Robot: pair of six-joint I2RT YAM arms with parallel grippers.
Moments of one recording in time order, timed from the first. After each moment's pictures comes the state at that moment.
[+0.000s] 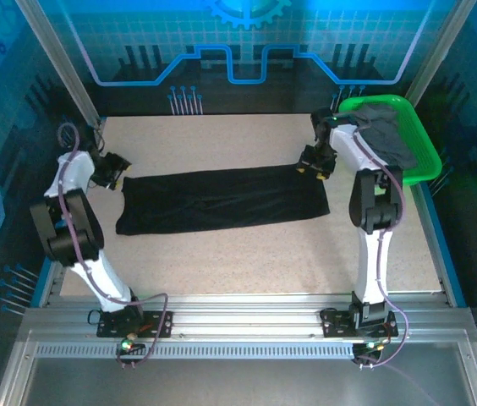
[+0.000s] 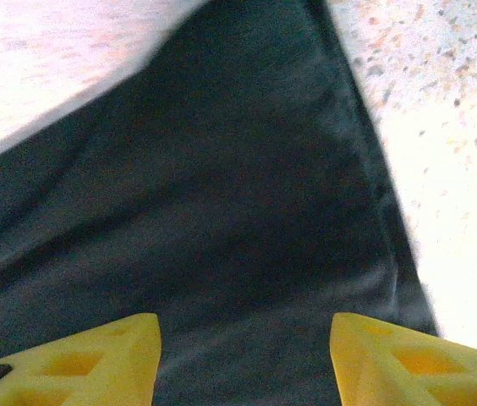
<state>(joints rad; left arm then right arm) 0.32 1.78 1.42 -0.74 0.27 -0.69 0.16 2.14 1.90 -1.11 -0.10 0.52</state>
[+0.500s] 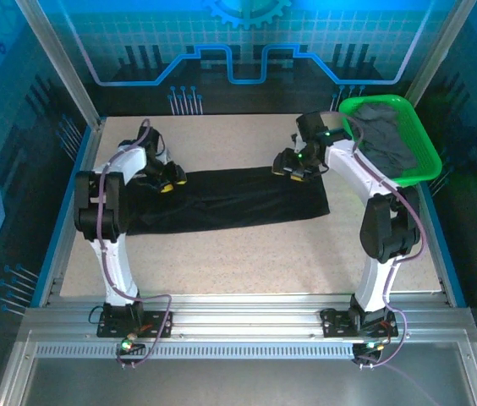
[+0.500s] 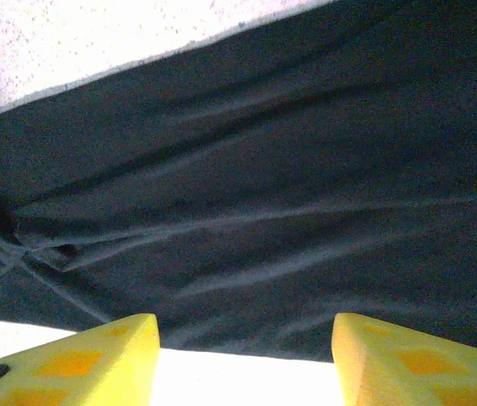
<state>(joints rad) 0.02 2.06 1.53 -0.79 0.32 -0.35 0.30 1.86 1.62 -0.90 -0.29 0.51</state>
